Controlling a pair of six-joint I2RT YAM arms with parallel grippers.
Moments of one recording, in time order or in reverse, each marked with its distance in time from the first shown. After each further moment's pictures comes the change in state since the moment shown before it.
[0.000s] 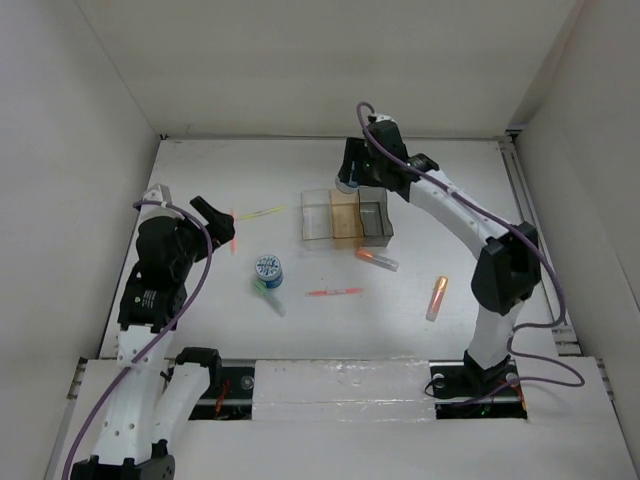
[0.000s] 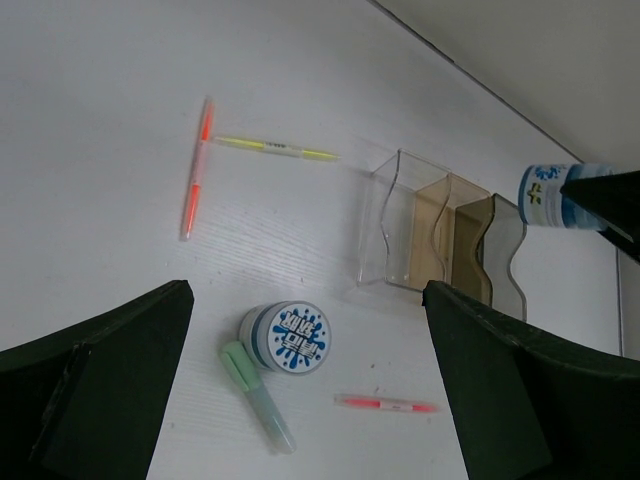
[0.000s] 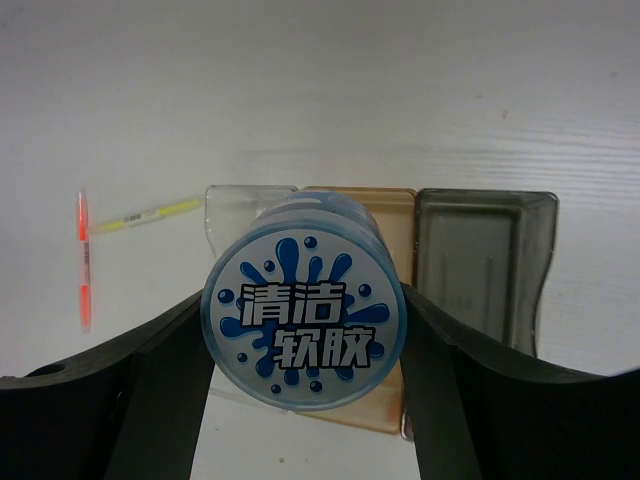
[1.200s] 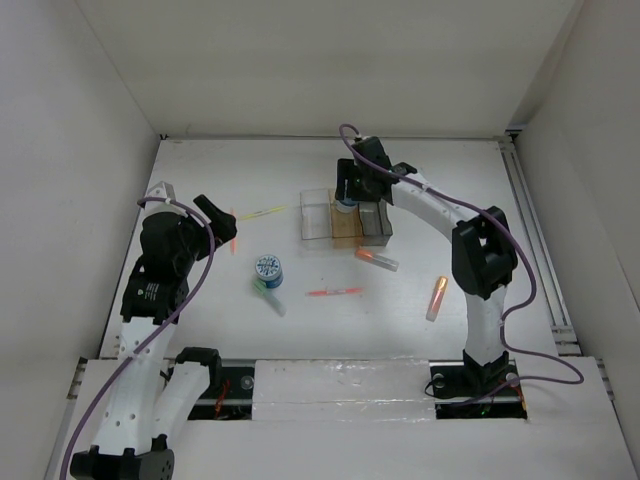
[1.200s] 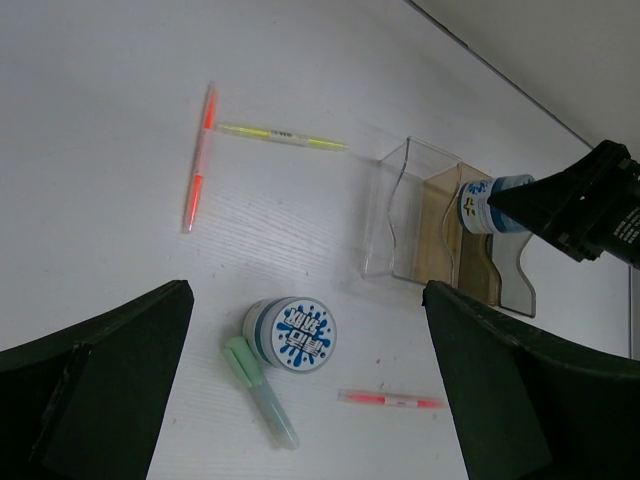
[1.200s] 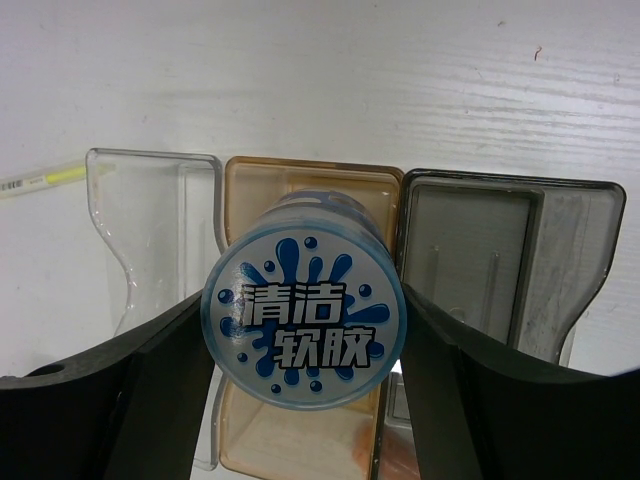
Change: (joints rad) left arm 0.000 0.043 0.000 0.000 0.007 0.000; right arm -0.005 0.204 0.013 0.029 -0.056 -0.058
